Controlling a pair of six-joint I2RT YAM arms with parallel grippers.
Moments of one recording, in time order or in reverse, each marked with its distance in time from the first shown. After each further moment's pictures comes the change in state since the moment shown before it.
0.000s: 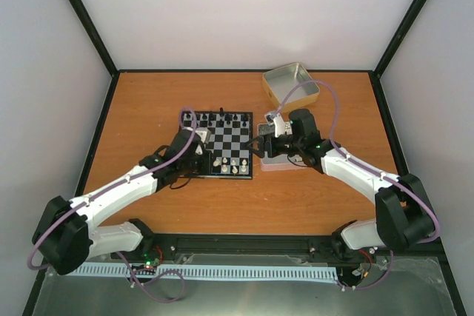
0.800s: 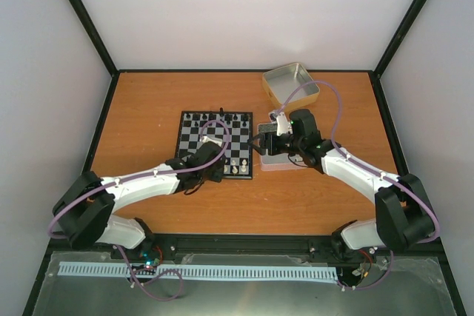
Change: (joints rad) left arm -0.188 0.224 0.000 0.054 -0.343 0.013; right arm -0.007 0.001 -0.006 -0.002 0.119 0.055
